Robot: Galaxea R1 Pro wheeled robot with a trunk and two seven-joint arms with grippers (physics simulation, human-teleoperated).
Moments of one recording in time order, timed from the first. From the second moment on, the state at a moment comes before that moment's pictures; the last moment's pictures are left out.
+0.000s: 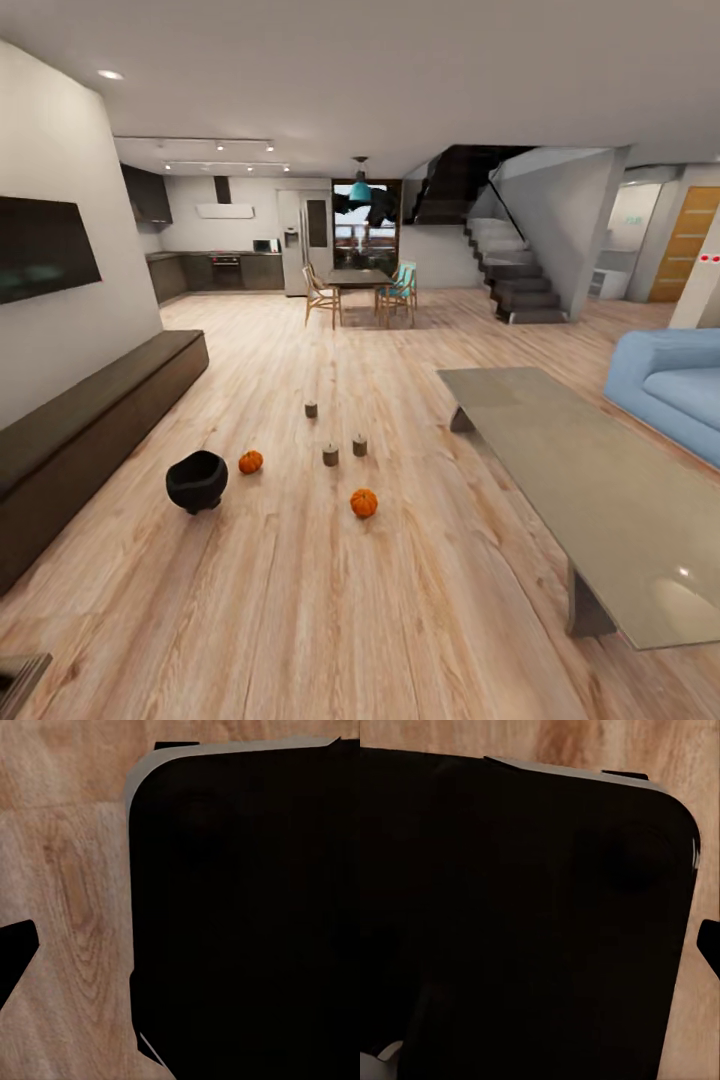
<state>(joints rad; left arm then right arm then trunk) 0.00 0.03 0.00 -0.03 0.00 -0.07 -0.01 -0.01 0.06 0.01 0.01 0.08 -0.17 0.01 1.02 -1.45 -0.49</state>
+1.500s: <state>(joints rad) 0.00 0.03 0.00 -0.03 0.00 -0.08 -0.01 -0.01 0.06 0.01 0.01 0.08 -0.17 0.01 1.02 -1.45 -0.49</state>
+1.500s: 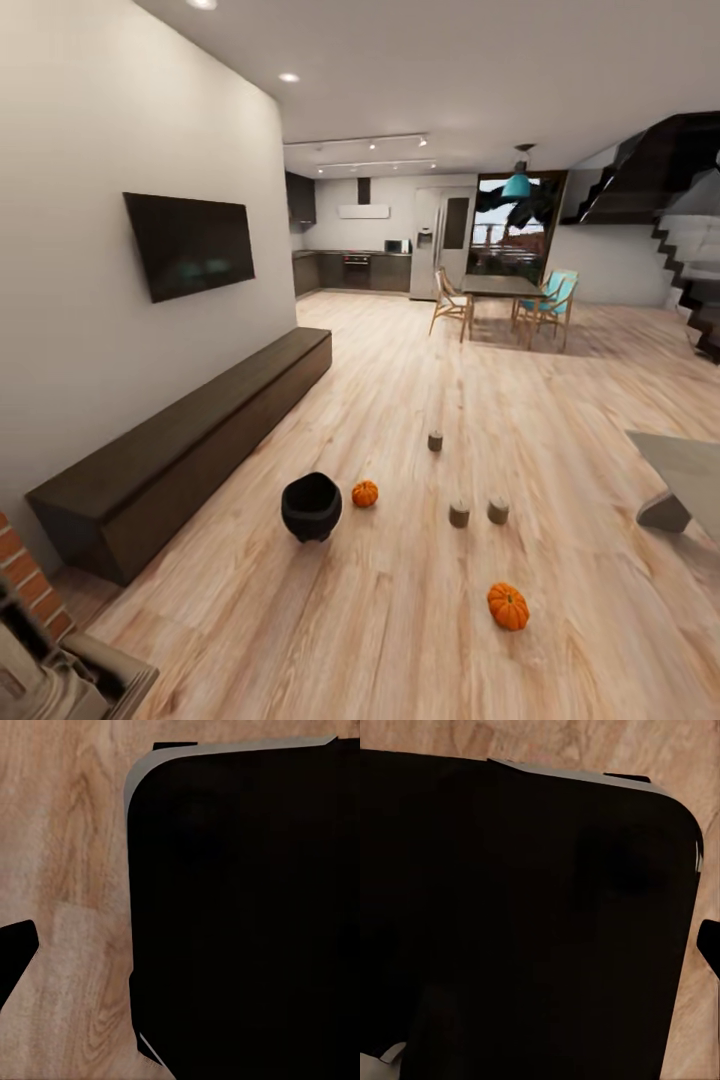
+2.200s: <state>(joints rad) 0.00 0.03 0.00 -0.03 0.00 -0.08 -0.01 -0.01 0.06 0.01 0.02 0.08 -0.21 0.01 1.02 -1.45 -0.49</state>
